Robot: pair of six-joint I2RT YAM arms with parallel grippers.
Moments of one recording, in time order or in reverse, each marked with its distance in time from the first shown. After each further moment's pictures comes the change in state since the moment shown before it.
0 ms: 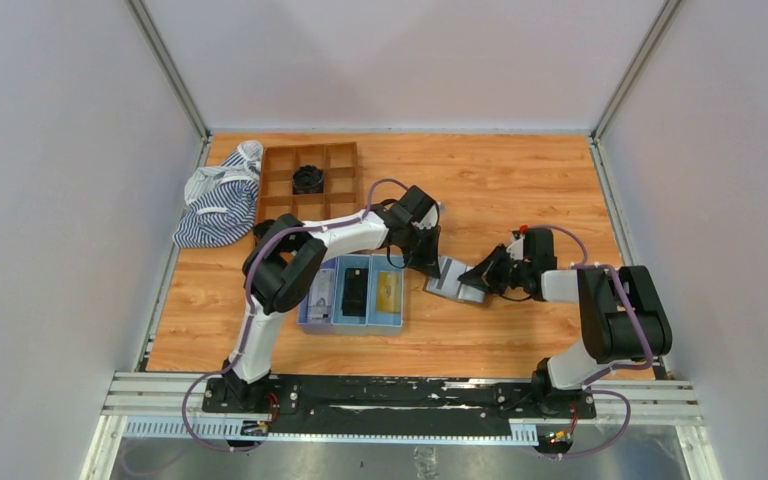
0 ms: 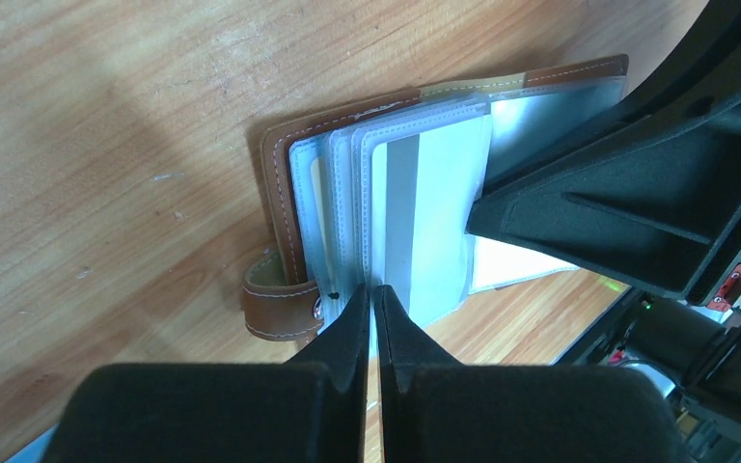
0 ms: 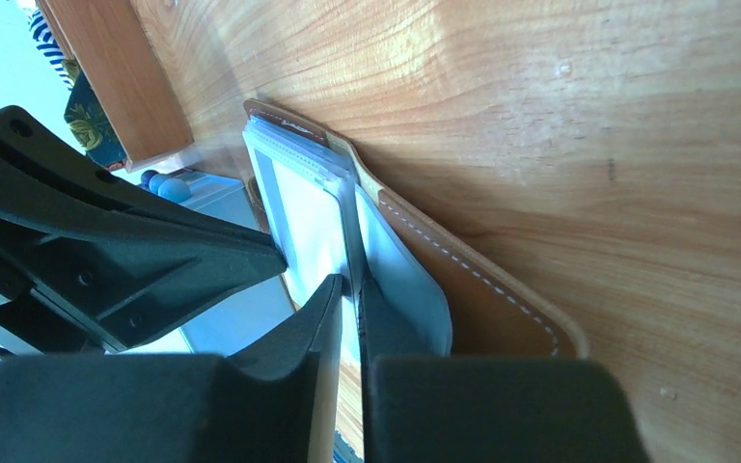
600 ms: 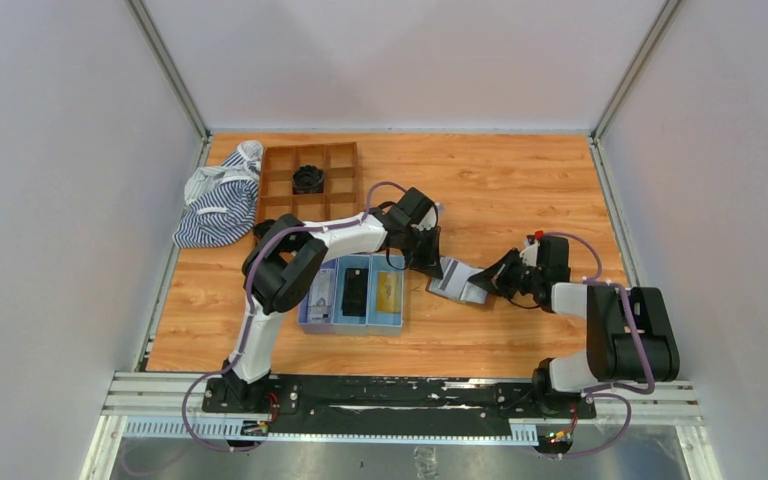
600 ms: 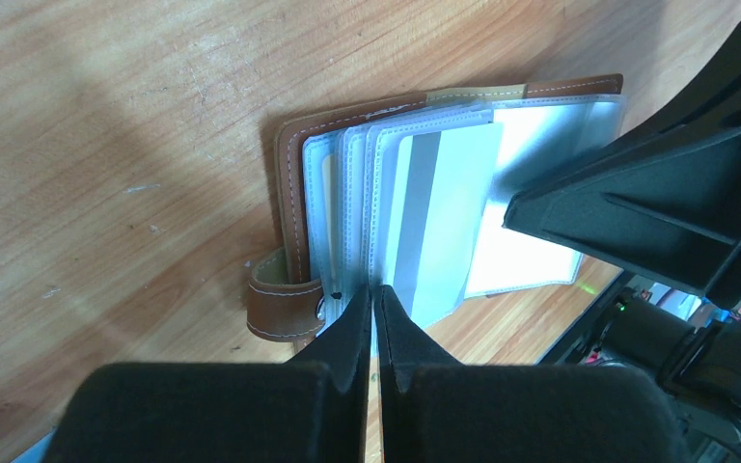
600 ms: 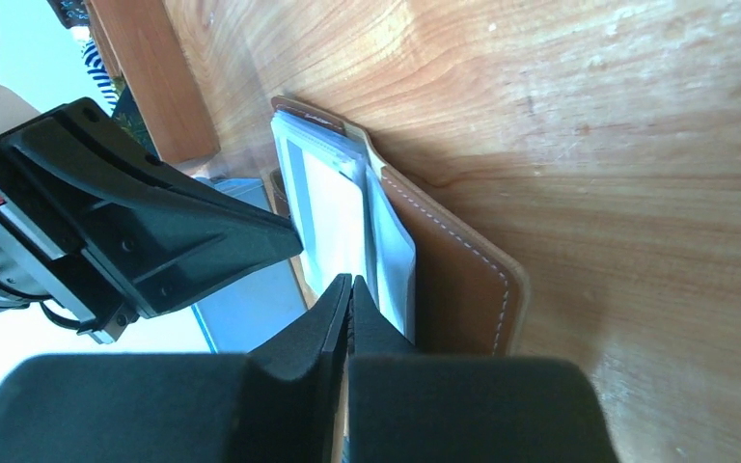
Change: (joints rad) left arm 0.003 0.000 -0.042 0.079 0.019 -0.047; right arm -0.096 -0.103 -0.092 0.037 -0.034 0.008
